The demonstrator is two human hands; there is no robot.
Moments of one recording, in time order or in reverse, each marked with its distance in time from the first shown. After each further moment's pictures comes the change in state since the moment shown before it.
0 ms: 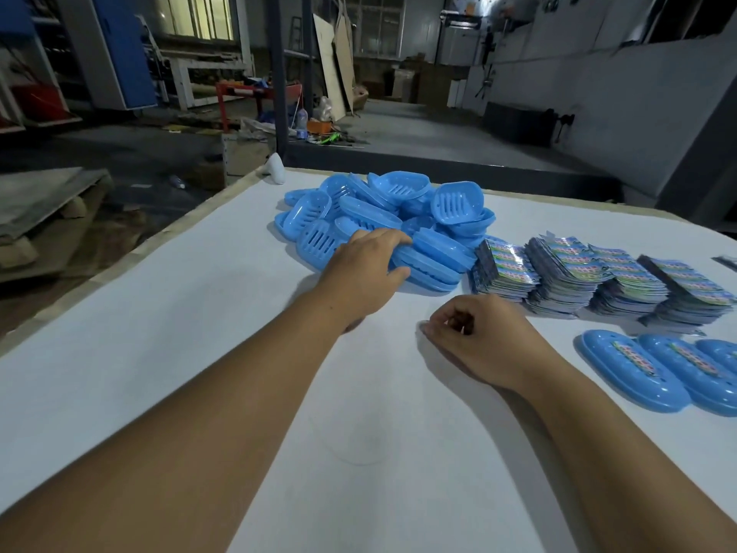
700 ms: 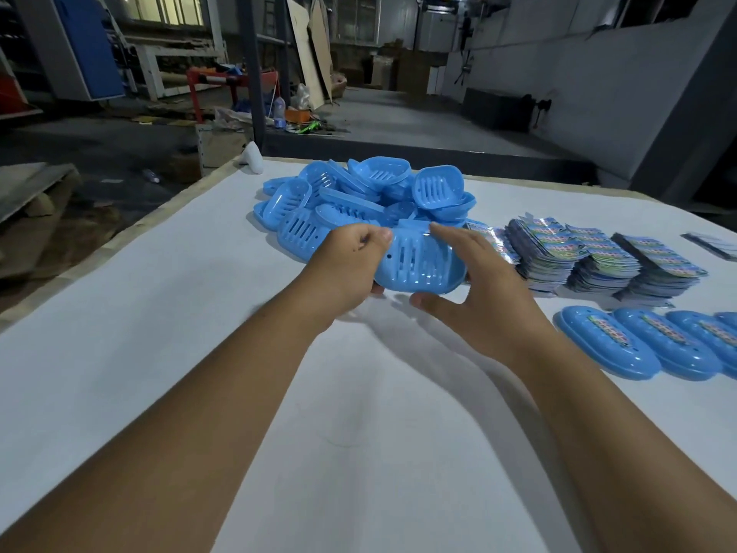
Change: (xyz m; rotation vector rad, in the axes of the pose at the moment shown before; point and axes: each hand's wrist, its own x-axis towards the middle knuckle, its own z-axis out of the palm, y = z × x) left_hand -0.031 0.023 -0.025 -0.772 -0.118 -0.310; right_hand -0.004 -0.011 -0.013 0.072 0.226 -0.171
